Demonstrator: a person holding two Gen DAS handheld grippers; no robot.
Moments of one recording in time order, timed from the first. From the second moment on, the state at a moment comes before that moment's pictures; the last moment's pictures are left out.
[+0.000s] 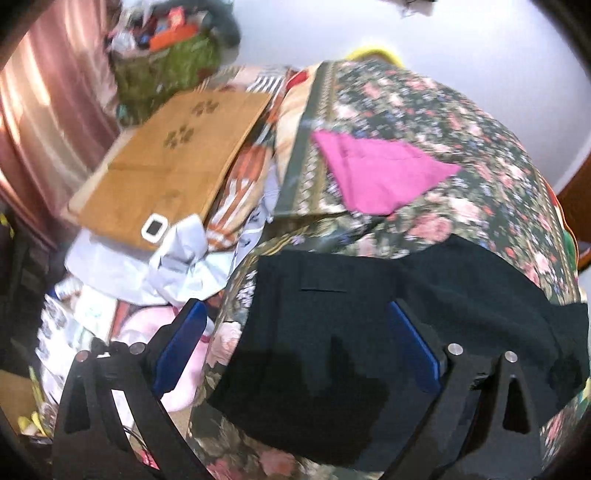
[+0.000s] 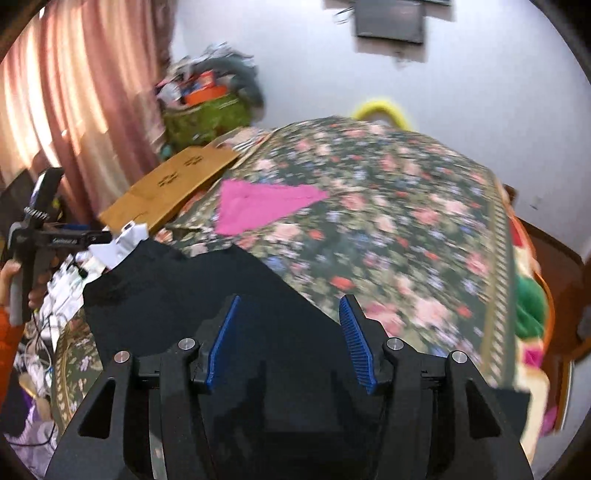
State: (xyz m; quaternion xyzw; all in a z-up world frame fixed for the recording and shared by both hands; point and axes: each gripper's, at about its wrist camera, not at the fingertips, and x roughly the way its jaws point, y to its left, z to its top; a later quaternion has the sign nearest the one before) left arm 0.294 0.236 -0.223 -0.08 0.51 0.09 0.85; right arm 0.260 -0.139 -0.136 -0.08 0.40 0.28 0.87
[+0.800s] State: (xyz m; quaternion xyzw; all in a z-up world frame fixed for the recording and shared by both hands) left arm 0.334 0.267 -0.317 -0.15 0.58 0.00 0.80; right arm 0.378 0.018 -0.248 -0.14 0.53 0.36 0.75
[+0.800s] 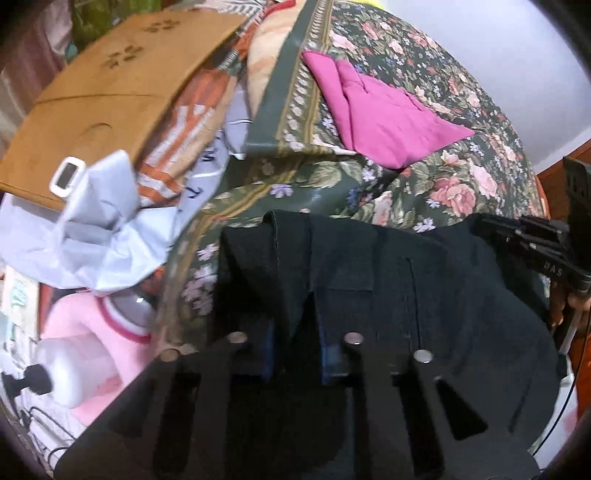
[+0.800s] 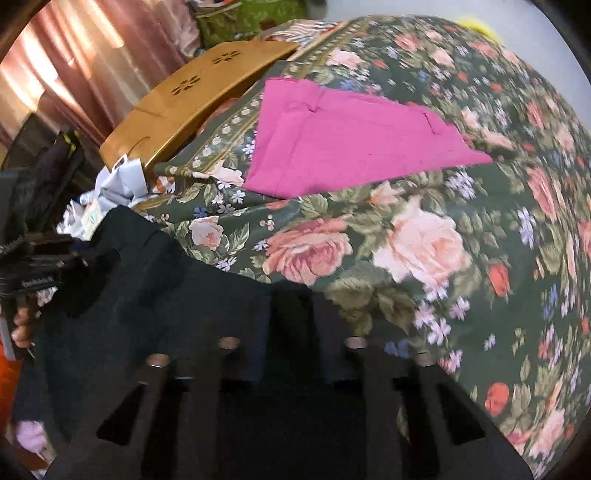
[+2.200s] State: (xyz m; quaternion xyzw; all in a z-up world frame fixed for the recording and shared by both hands) left arm 0.218 0.221 -0.293 -0.30 0.58 -0.02 0.76; right arm 0.178 -0.104 -0.195 -0.17 0.43 0.32 0.83
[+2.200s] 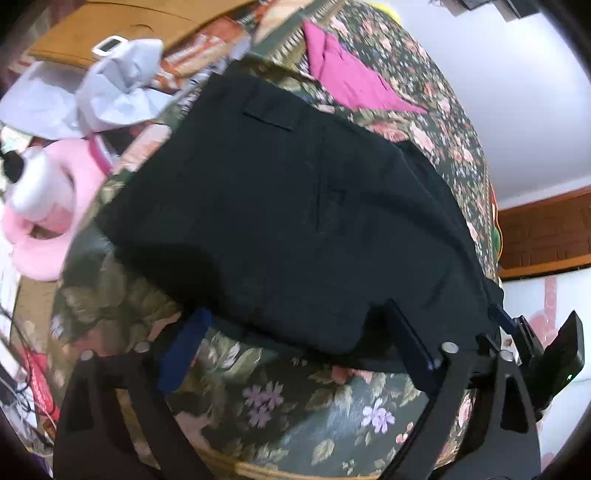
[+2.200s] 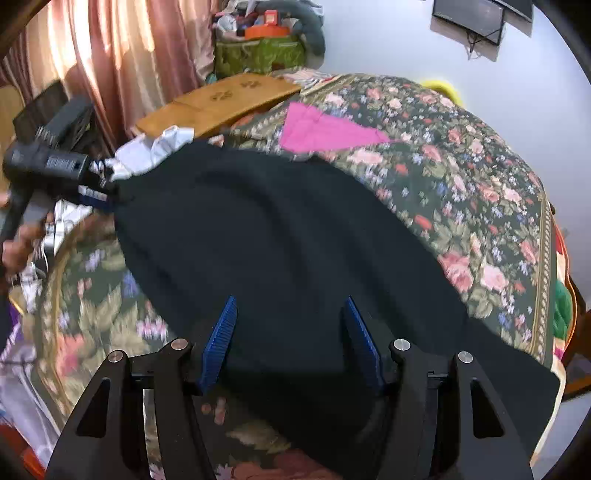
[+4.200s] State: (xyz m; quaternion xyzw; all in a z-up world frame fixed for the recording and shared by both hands) left arm 0.256 0.064 -0.245 0.00 0.52 -0.04 0.85; right arm 0.126 -0.370 -0.197 0.18 0.50 0.05 0.85
